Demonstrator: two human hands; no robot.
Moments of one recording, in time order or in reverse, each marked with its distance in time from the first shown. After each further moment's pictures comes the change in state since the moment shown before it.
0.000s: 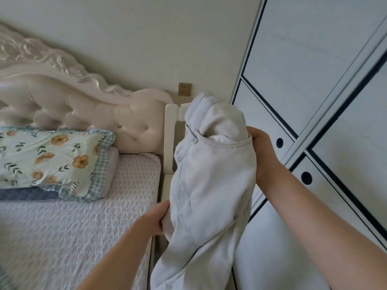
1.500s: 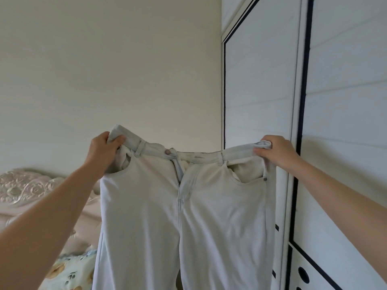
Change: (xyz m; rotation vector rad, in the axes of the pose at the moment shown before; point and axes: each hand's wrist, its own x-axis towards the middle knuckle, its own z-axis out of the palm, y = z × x) left_hand -0.245 0.396 0.040 0.461 0.774 1.298; right_hand 0.016 -0.264 -0.060 -1.232 0.420 -0.816
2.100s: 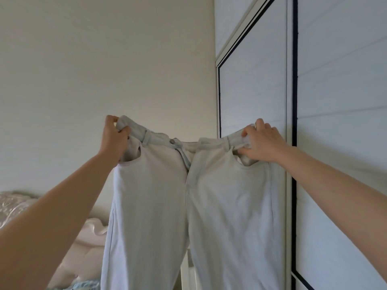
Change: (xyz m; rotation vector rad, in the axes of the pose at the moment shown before) left_hand 0.048 0.075 0.034 -0.136 0.098 0.195; right_hand 0.063 -0.054 -0.034 -0.721 -0.005 -0.219
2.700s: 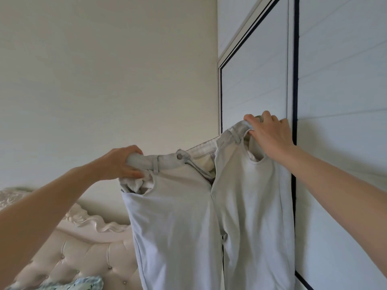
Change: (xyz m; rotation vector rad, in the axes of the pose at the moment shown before) left_hand -0.024 -0.035 -0.043 0.625 -0.681 0.251; right_hand 0.000 0.006 -0.004 -0.143 0.331 0.042
